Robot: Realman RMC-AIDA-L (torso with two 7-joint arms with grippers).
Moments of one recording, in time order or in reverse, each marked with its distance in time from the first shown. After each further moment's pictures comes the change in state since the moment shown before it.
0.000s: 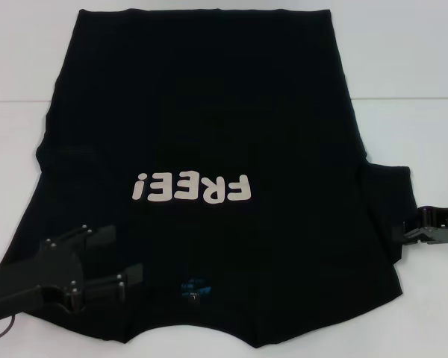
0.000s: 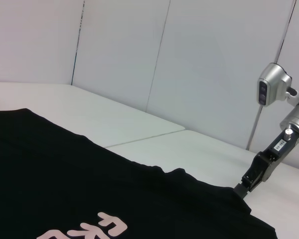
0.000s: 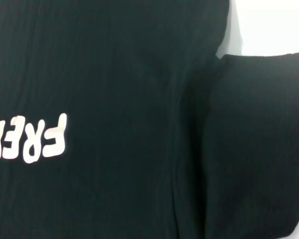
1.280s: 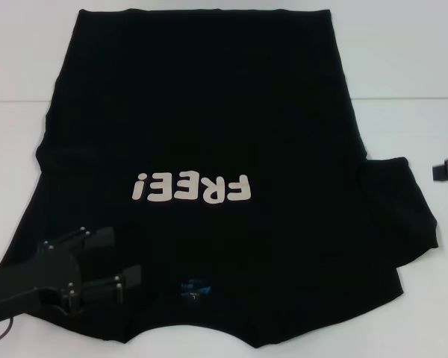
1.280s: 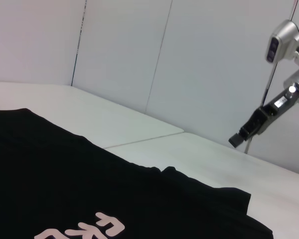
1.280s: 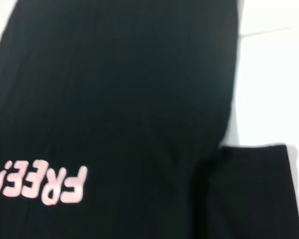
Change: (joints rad) left arm 0.006 0.005 -0.002 -0.009 -0.007 0.011 -0.006; right arm 0.002 -0.019 0.016 -0.317 0.008 -0.165 0.009
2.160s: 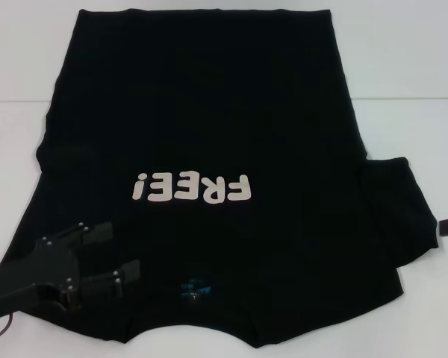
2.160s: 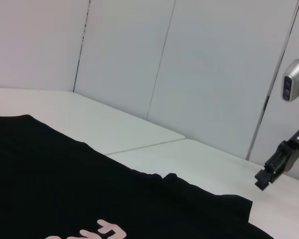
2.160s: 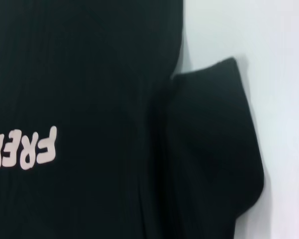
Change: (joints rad) left arm -0.007 -0.001 -0.023 -0.002 0.000 0.012 -0.001; right arm -0.085 -0.024 0.062 0.106 -0.016 -0.051 0.014
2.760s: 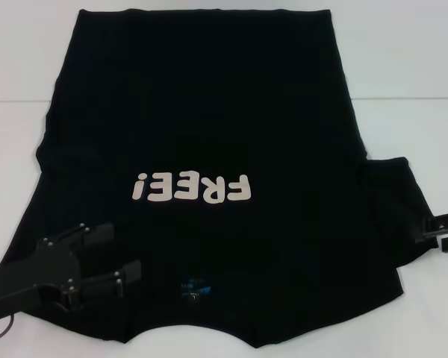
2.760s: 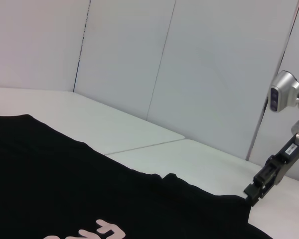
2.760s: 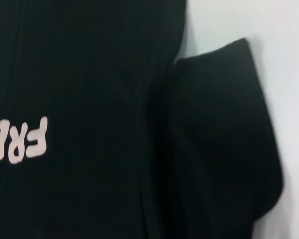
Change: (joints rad) left arm 0.001 -0.004 0.000 0.000 0.000 -0.002 0.000; right arm 0.039 0.006 -0.067 0.125 -0.004 0.117 0.000
